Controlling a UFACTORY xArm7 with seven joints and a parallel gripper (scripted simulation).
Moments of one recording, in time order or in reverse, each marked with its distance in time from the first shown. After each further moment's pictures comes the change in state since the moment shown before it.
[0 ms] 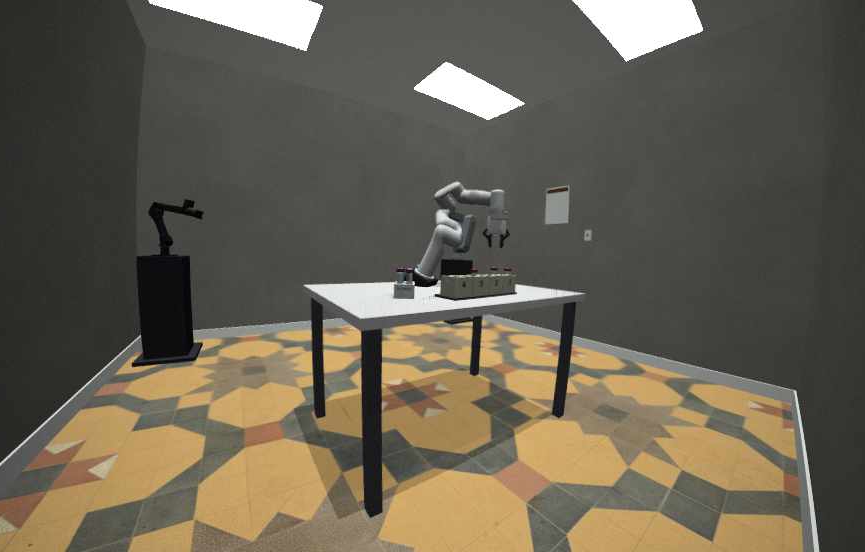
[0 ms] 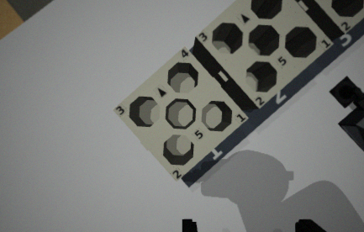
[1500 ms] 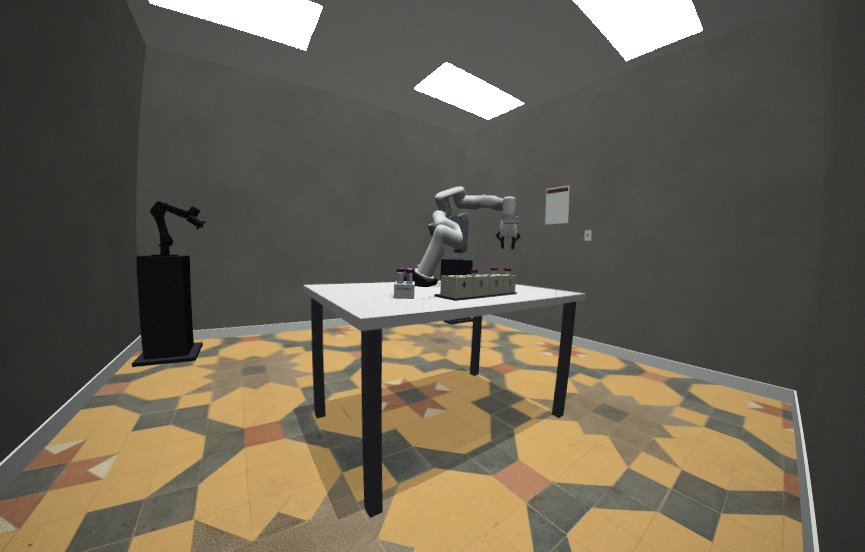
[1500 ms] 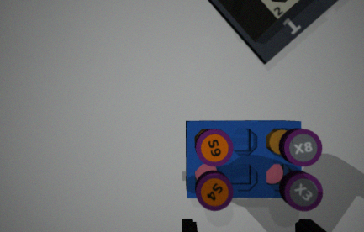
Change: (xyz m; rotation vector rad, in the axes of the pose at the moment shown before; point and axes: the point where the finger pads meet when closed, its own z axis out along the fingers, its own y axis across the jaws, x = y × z) arm -0.161 -0.101 0.000 0.000 0.001 0.000
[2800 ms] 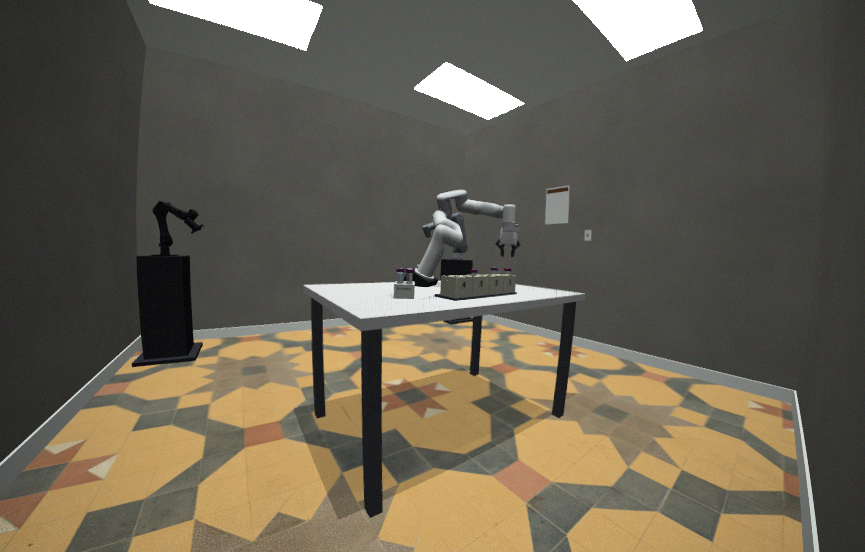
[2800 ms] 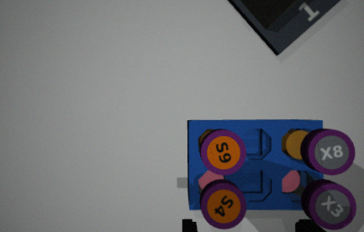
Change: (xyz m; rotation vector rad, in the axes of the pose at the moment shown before) arm -0.002 -0.001 0.046 -0.001 0.000 0.002
